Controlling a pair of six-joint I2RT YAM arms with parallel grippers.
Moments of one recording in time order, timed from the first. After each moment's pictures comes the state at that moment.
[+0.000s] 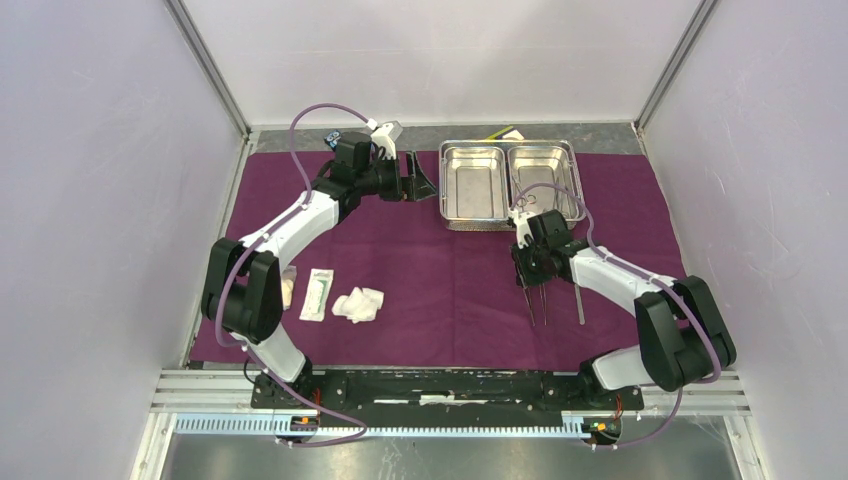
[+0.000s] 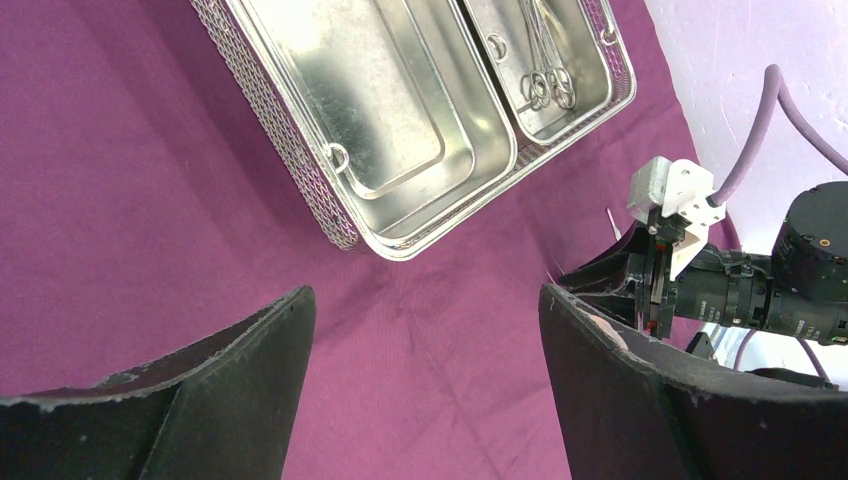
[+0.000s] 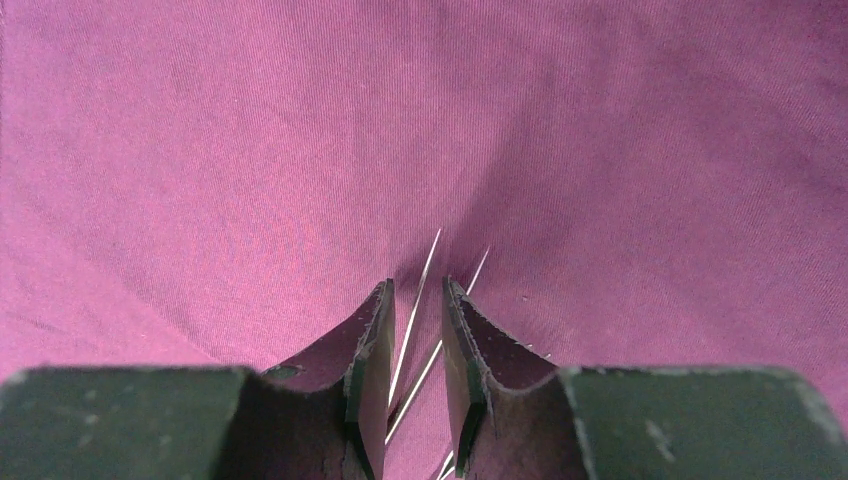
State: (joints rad) left arm -0.38 1.67 1.24 -0.10 0.50 -0.39; right arm 0.37 1.41 0.69 -0.35 -0.11 0.01
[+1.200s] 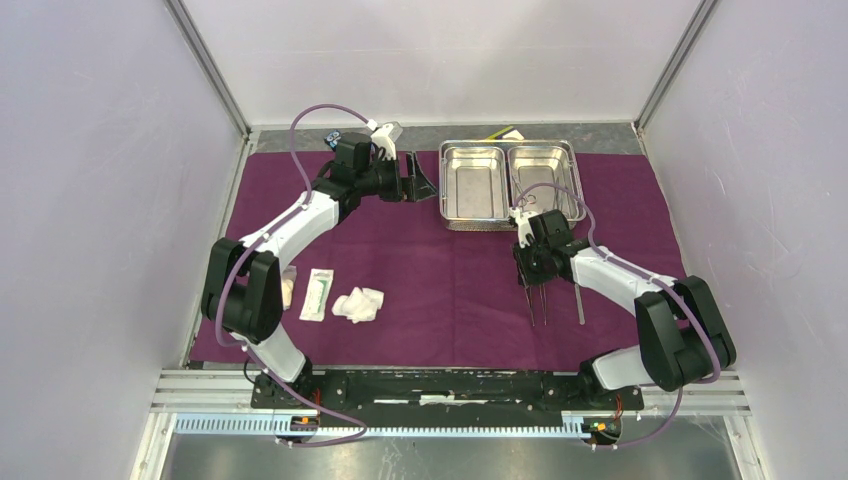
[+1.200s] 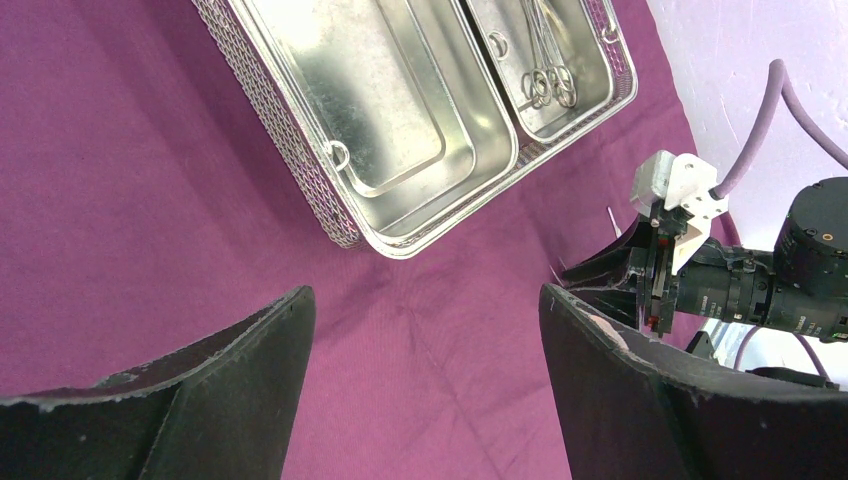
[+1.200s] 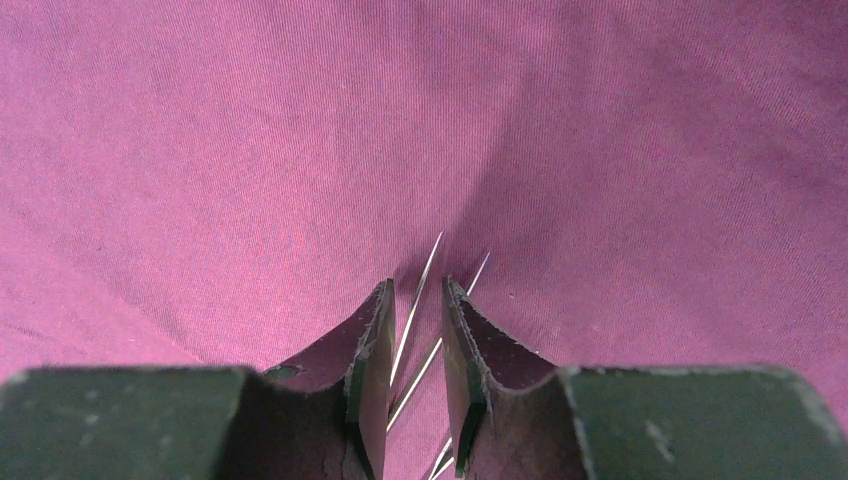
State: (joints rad) left arm -0.38 1.67 1.24 -0.09 0.50 -0.39; right arm 0.36 1.41 0.69 -0.35 -0.10 0.01
